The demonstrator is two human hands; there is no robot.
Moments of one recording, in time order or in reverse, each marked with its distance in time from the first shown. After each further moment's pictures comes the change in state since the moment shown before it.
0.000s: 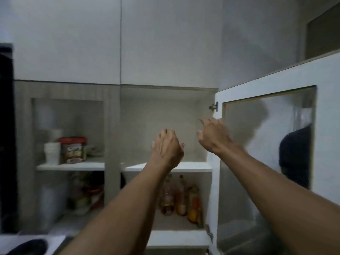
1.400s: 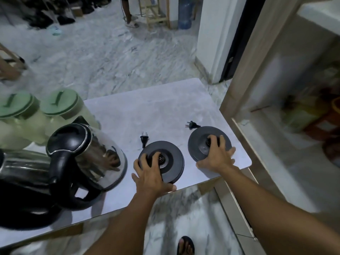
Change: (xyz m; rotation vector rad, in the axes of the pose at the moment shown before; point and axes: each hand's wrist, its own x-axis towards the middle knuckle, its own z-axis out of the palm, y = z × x) left_hand -0.259 -0.667 0.087 0.353 -0.195 -1.788; right_hand -0.133 -0.555 0.706 0.325 -1.424 -0.693
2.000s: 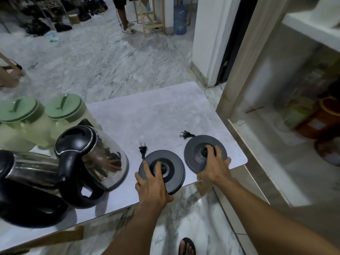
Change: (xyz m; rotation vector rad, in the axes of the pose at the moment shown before) left_hand -0.028 -0.008 0.015 0.105 0.015 0.023; right_hand -0.036 0.009 0.020 -0.016 0.032 -0.017
